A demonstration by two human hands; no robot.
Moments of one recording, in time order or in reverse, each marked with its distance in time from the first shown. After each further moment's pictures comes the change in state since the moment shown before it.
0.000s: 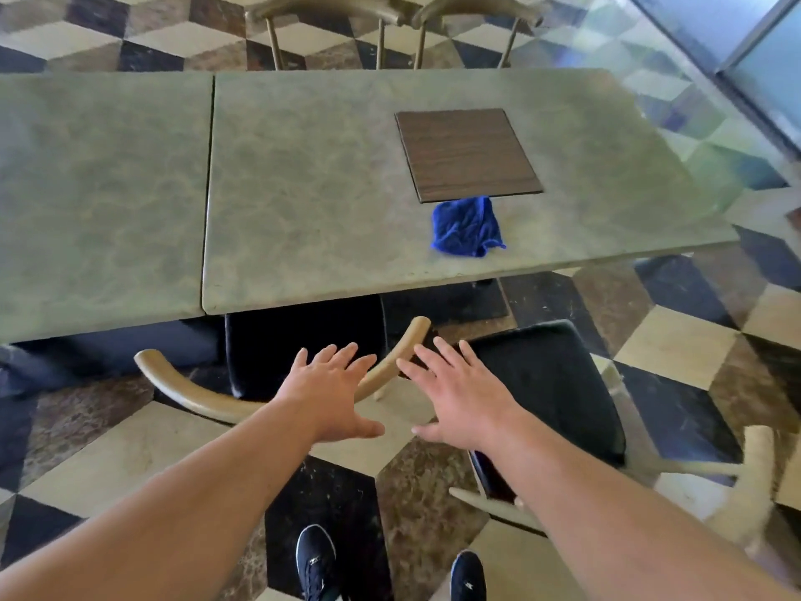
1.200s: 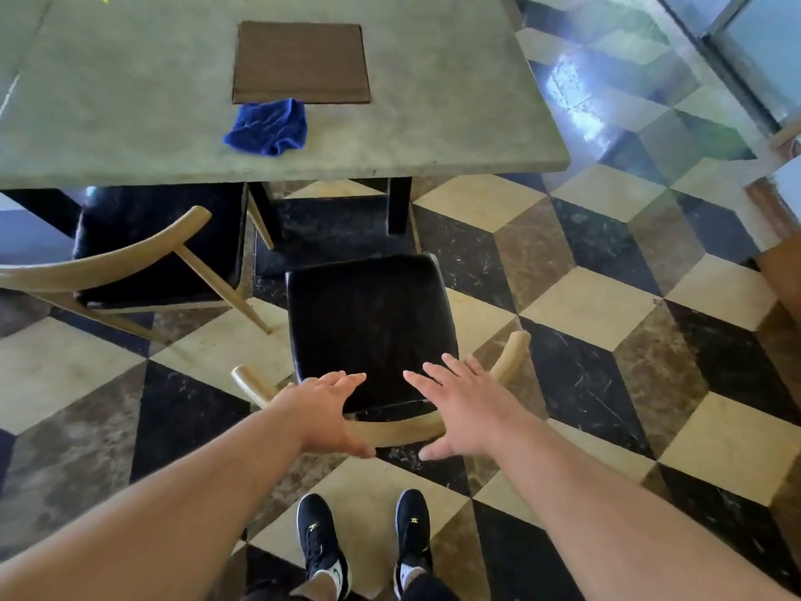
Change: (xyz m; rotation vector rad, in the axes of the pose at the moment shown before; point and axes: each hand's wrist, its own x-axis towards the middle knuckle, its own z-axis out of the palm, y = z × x) left_hand 0.015 0.479 0.091 -0.264 -0.239 -0.103; right_hand -0.359 0.318 0.151 0.005 -0.246 -0.054
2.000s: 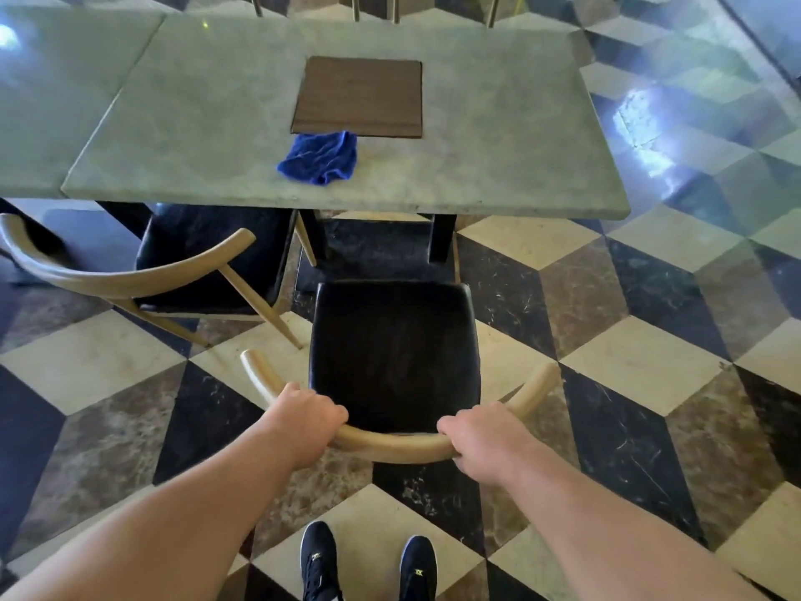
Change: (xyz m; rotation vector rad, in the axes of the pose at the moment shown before) left_hand 0.019 -0.030 -0.021 0.513 0.180 -0.003; right_hand 0.043 0.029 -0.012 -0.011 0.072 -0.069
